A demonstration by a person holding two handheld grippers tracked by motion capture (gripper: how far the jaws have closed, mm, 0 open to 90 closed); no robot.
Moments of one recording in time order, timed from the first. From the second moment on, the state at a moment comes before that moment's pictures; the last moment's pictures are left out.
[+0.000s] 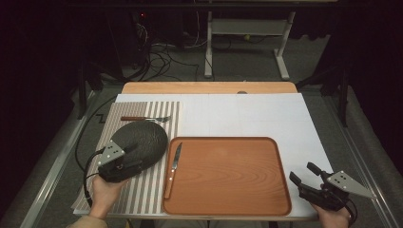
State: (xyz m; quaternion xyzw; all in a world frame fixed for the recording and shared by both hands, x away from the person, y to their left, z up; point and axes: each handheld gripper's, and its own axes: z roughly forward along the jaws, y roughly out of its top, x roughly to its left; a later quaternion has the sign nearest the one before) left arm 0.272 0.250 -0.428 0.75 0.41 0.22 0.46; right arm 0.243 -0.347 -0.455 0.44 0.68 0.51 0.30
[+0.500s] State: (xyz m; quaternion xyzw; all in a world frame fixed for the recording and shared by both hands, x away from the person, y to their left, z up) left arm 0.292 0.240 -0.421 0.75 0.41 0.23 0.47; right arm 0.246 -0.348 -0.457 0.44 0.68 0.51 0.29
